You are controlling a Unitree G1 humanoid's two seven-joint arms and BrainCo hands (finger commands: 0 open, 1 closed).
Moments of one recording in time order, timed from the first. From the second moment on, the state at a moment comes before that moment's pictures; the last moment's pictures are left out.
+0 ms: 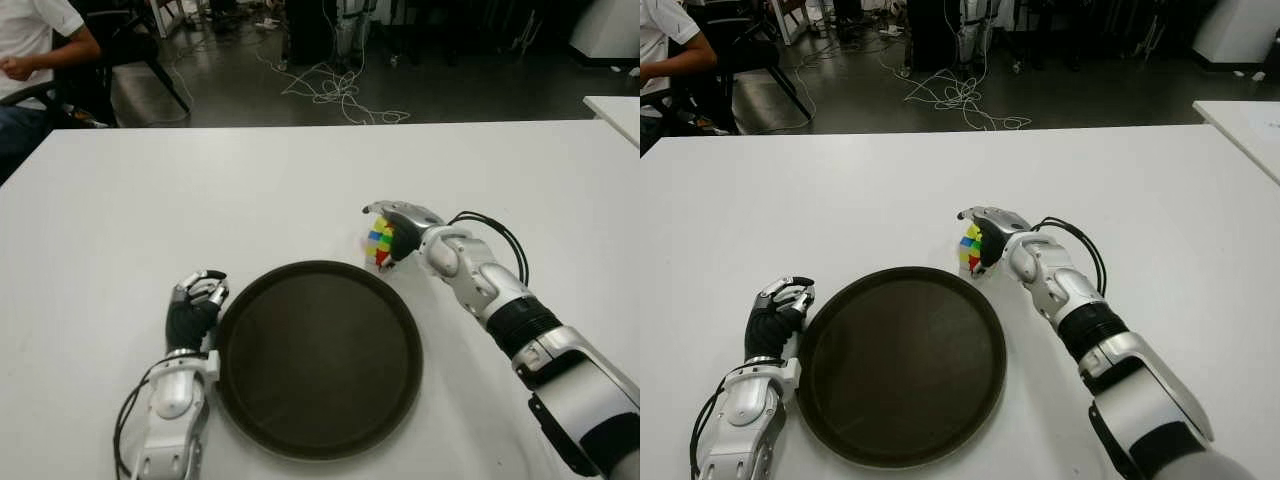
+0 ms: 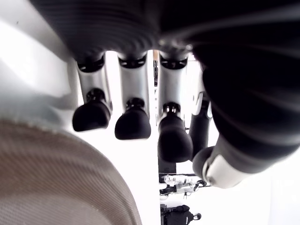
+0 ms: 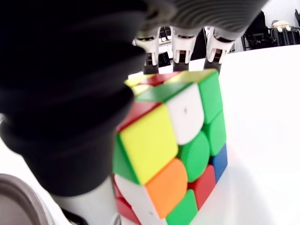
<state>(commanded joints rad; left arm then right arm) 0.16 -0.07 0.07 0.09 0.00 0.03 0.11 -0.69 -0.26 0.50 0.71 -0.67 -0.01 0.15</state>
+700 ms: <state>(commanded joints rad) 0.16 -0.07 0.06 0.08 0.01 0.04 0.12 -0.69 -0.26 0.52 0.71 -0.68 0.02 0.18</state>
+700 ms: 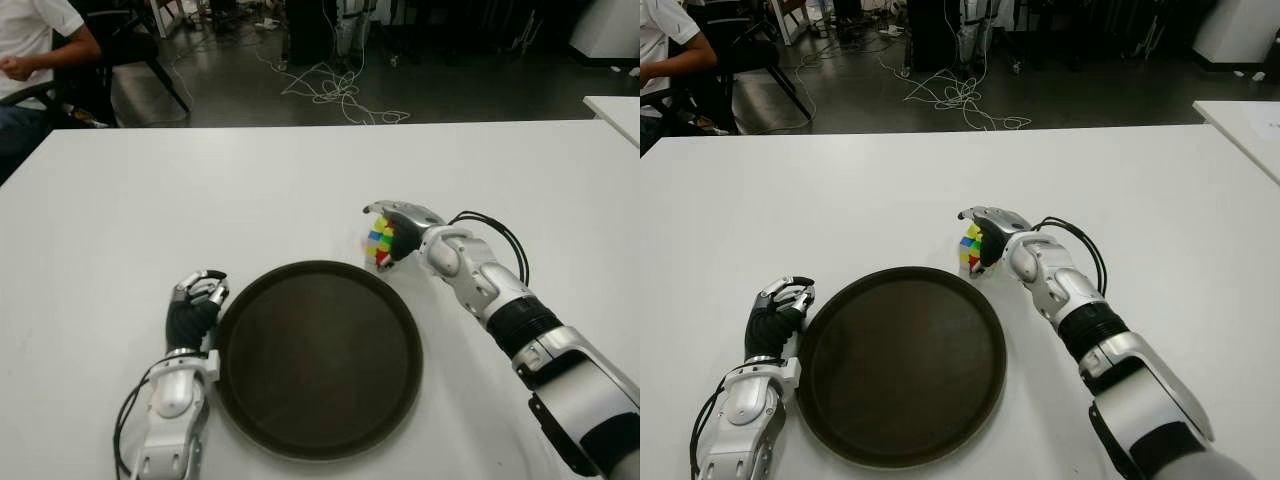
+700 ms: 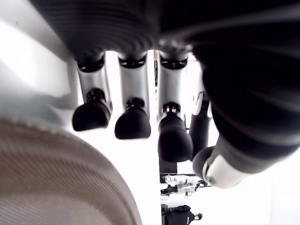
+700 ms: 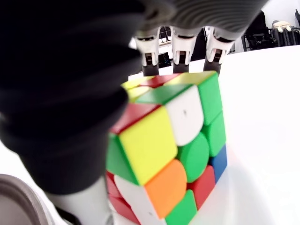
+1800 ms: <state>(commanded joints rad) 0.16 -0.07 0.06 0.09 0.00 0.02 0.11 -0.68 -0.26 0.52 0.71 -0.68 0.00 0.19</state>
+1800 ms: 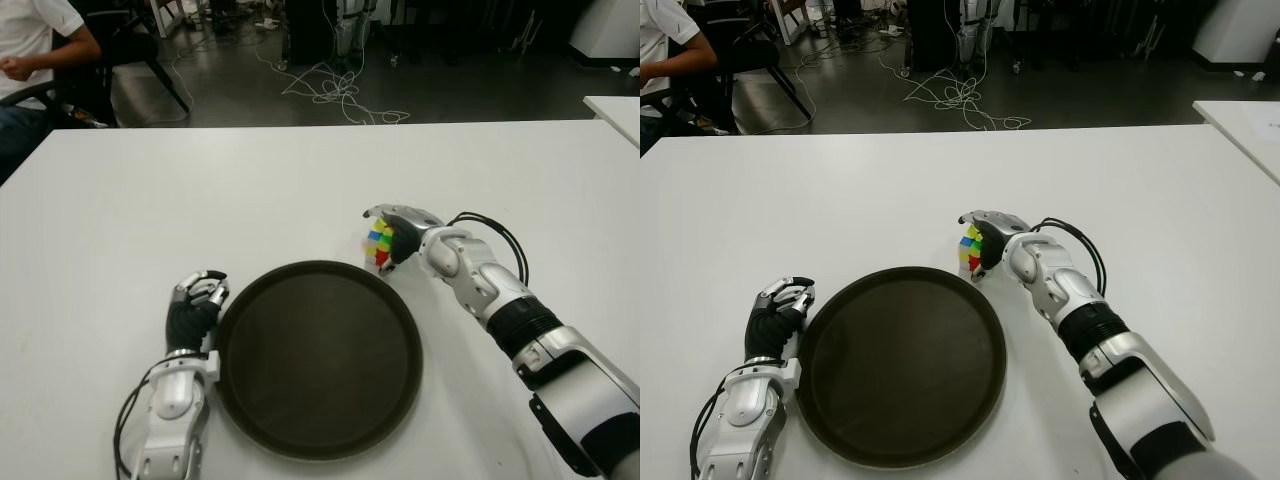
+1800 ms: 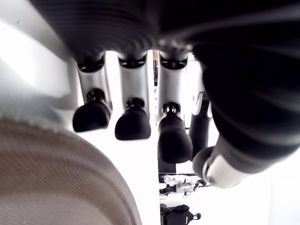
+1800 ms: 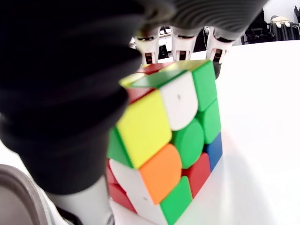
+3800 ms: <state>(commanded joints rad) 0.16 -0.07 0.07 0.09 0.00 0.01 0.10 -0.78 -0.27 0.50 0.76 -0.64 0.01 0.44</state>
